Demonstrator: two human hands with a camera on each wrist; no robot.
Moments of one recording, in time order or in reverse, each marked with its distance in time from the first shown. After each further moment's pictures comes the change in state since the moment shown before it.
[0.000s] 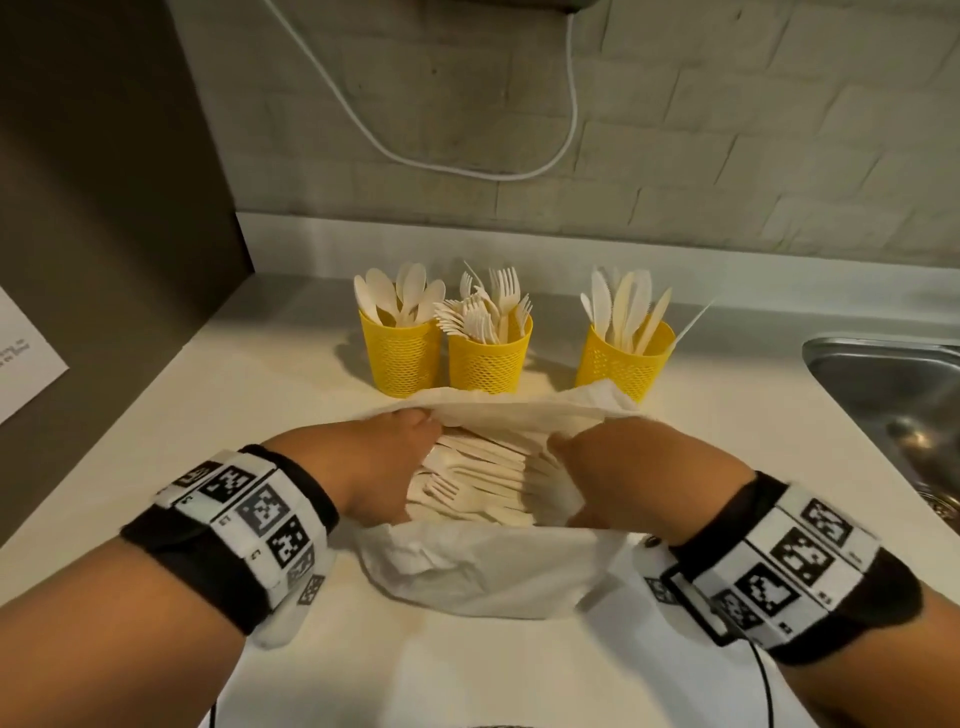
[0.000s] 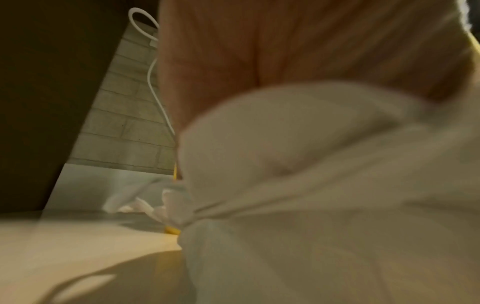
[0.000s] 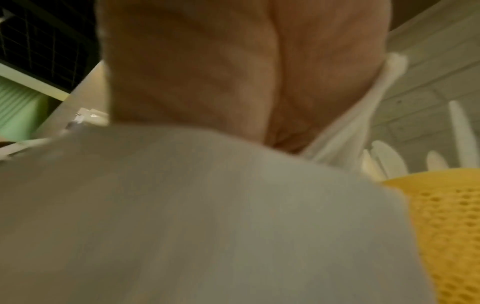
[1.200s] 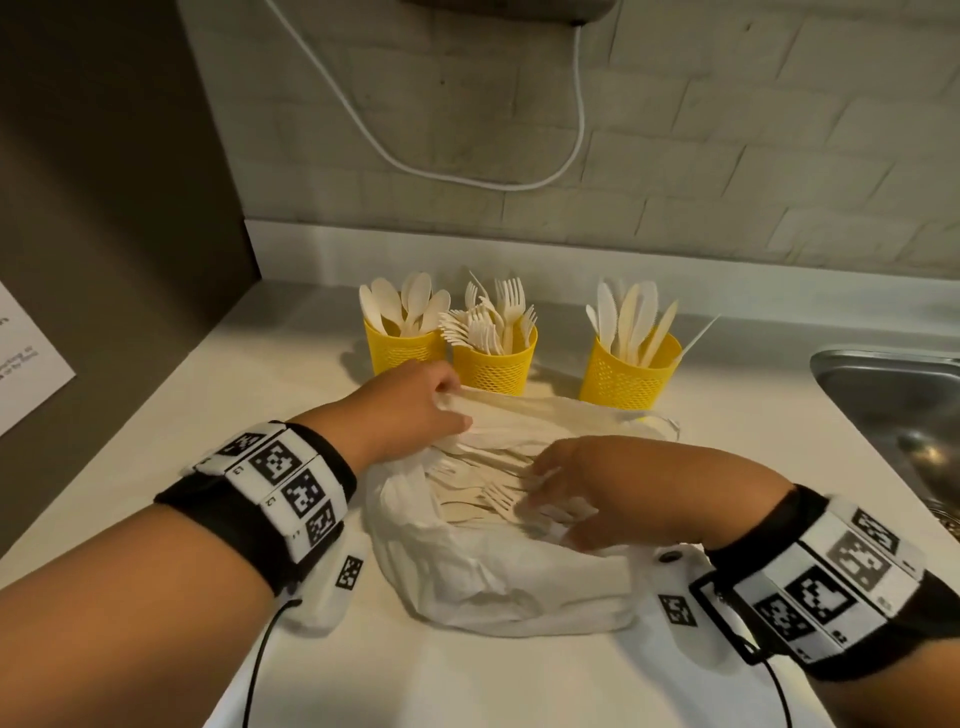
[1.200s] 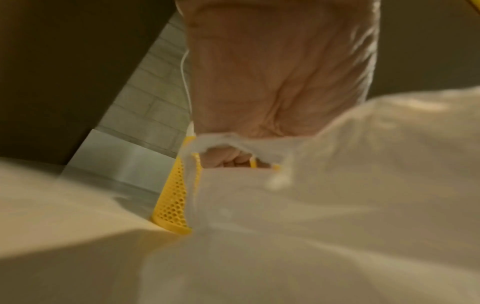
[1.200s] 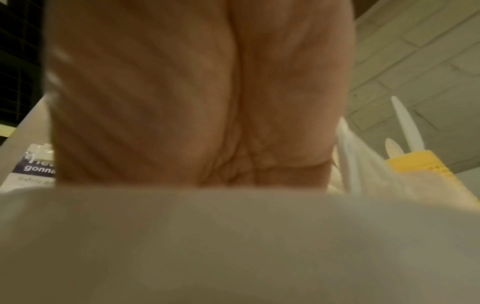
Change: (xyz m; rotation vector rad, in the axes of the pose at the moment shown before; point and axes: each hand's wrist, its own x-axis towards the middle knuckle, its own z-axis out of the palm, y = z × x) left_hand 0.032 -0.003 -0.026 -0.554 0.368 -0.137; right_hand 0.000 0.017 -0.003 0.230 0.005 -0.333
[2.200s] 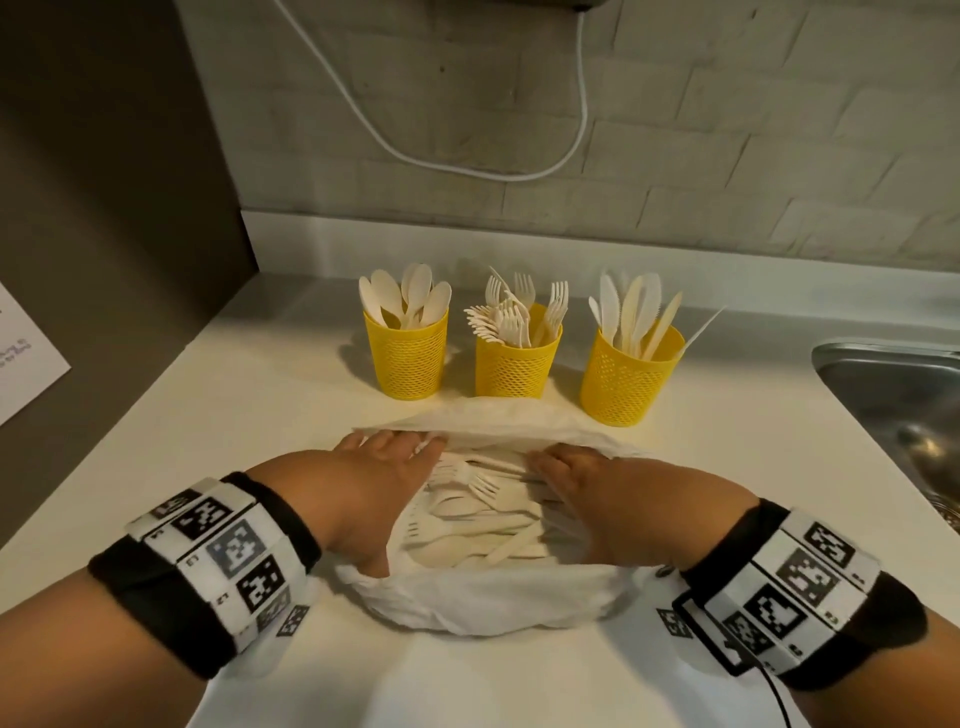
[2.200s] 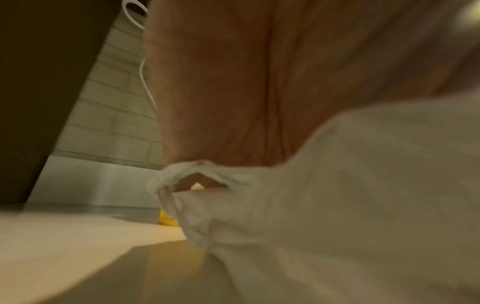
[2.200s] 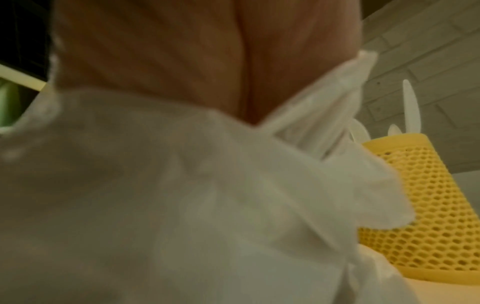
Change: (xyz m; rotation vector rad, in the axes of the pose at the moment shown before) left_hand -0.053 -0.017 0.019 0.726 -0.479 0.061; right_hand 0.012 0.003 0.039 -0.114 0.058 0.148
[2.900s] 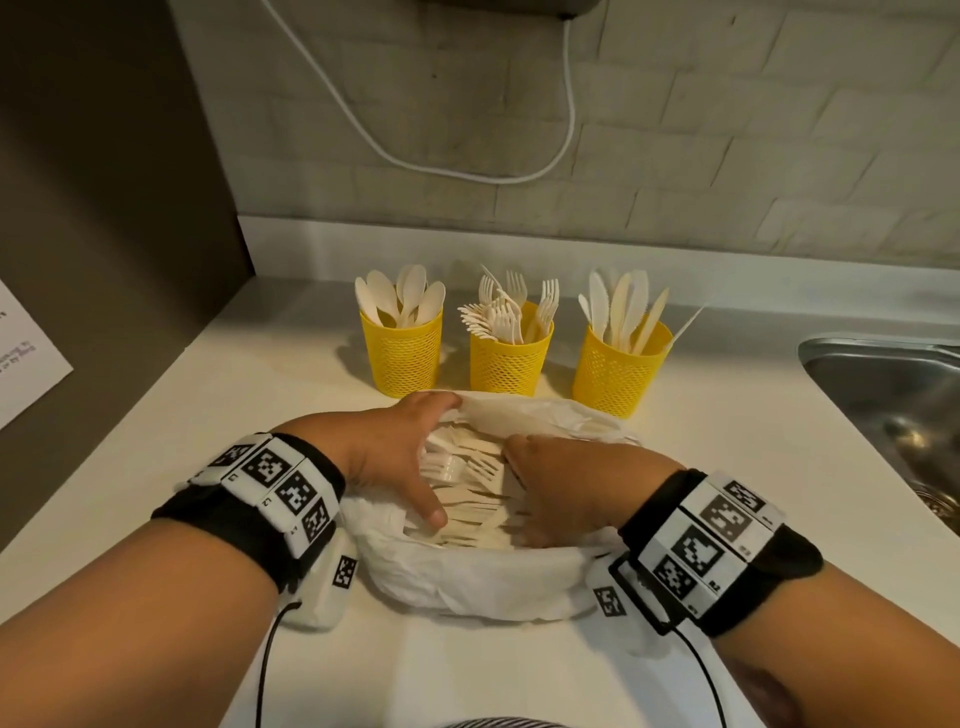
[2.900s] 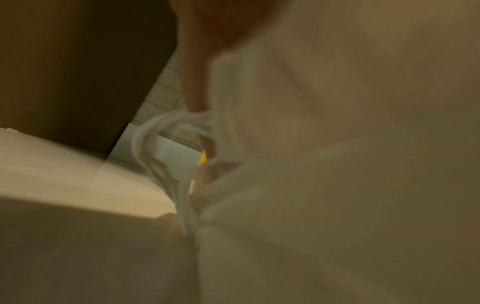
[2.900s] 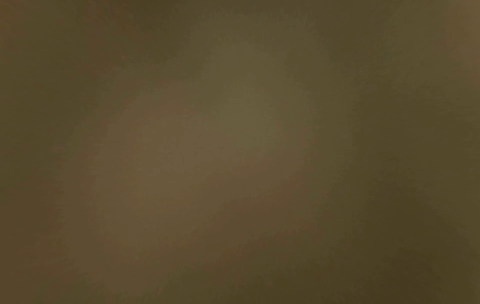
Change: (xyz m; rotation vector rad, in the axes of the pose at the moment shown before) left_hand 0.024 -0.016 -0.016 -0.674 0.119 0.152; right_hand 0.023 -0.028 -0.017 0.136 -0.046 0.109
